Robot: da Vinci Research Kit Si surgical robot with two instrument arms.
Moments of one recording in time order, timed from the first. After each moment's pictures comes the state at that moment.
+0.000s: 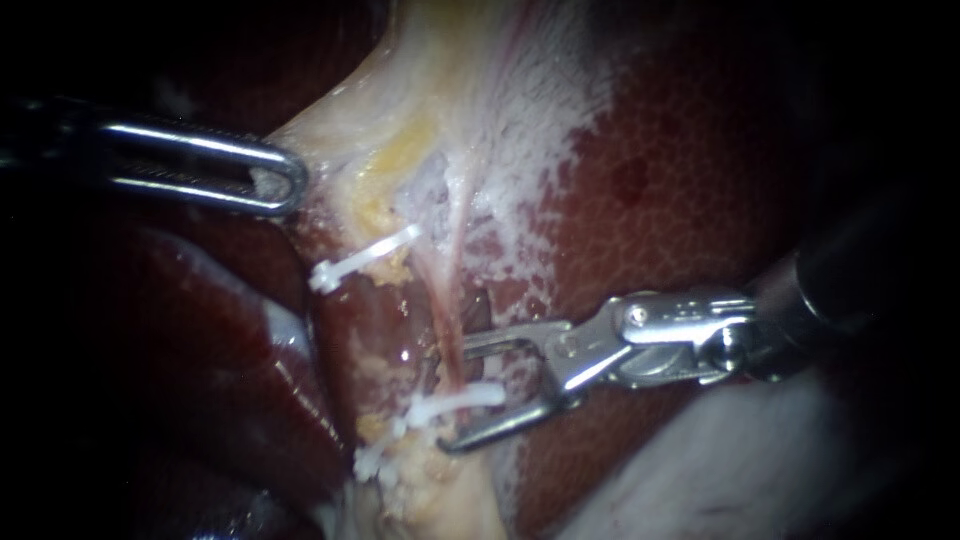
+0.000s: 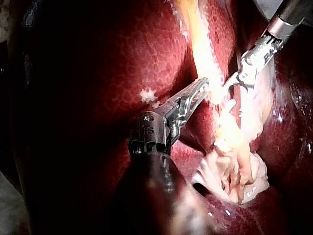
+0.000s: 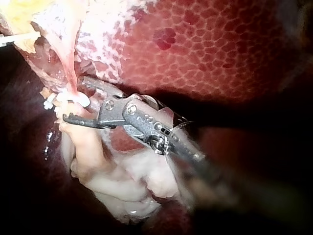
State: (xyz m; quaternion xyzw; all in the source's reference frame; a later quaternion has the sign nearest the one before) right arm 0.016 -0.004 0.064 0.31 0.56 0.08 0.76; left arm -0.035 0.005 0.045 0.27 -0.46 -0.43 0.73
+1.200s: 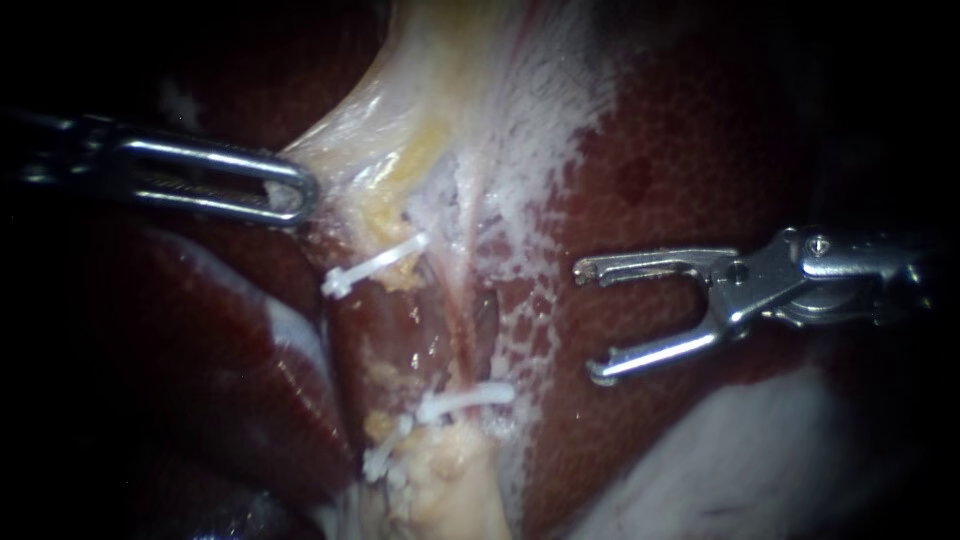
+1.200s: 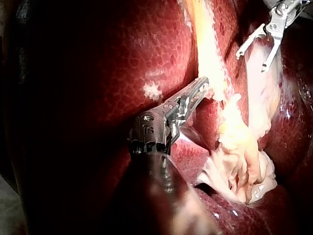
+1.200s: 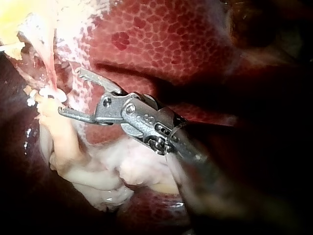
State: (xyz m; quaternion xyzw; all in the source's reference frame) right arm 0.007 0.003 0.059 0.28 0.56 0.11 0.77; left arm -0.036 0.003 0.051 0.27 -0.46 -0.42 0.73
